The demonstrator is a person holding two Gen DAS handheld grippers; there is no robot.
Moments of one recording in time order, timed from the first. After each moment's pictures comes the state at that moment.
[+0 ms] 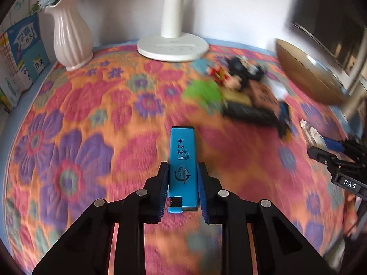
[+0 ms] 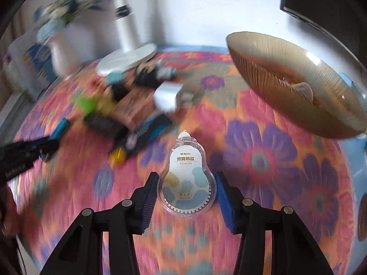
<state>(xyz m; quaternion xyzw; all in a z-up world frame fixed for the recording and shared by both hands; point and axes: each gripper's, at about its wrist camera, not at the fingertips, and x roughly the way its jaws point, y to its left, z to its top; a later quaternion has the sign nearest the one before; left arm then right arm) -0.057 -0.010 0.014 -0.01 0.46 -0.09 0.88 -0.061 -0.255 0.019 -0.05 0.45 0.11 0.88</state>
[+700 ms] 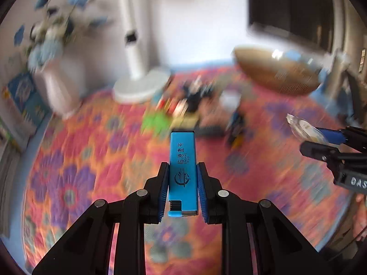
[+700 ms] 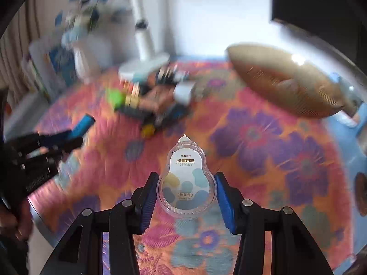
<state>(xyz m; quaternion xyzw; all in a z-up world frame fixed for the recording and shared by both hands) -0.088 -0.085 0.069 0.07 0.36 -0.12 0.92 -0.106 -0.278 0.063 0.01 0.38 0.10 0.92</state>
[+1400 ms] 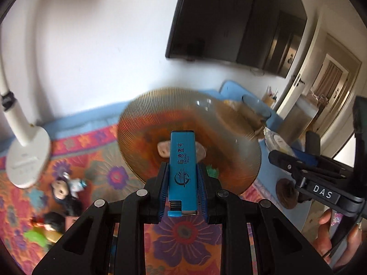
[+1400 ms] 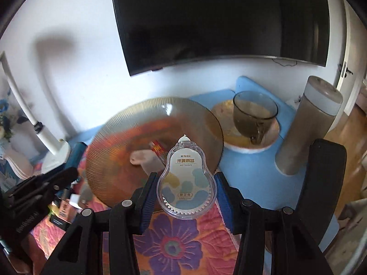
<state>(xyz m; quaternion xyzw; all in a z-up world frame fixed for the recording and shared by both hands) 0.050 -0.262 0.116 -0.01 0.39 -0.29 0.87 -0.020 -0.445 0.135 0.09 0.38 -0.11 0.91</state>
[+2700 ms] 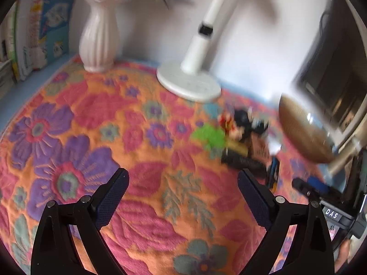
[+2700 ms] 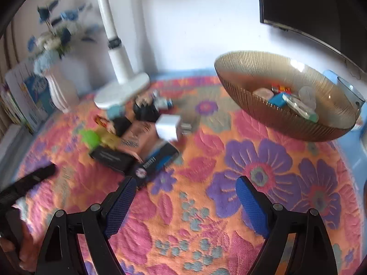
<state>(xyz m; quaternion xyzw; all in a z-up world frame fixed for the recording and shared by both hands) -0.046 0.018 0.030 -0.15 0.36 -0.05 0.92 -0.037 -0.258 0.033 0.03 0.38 0.06 0.92</state>
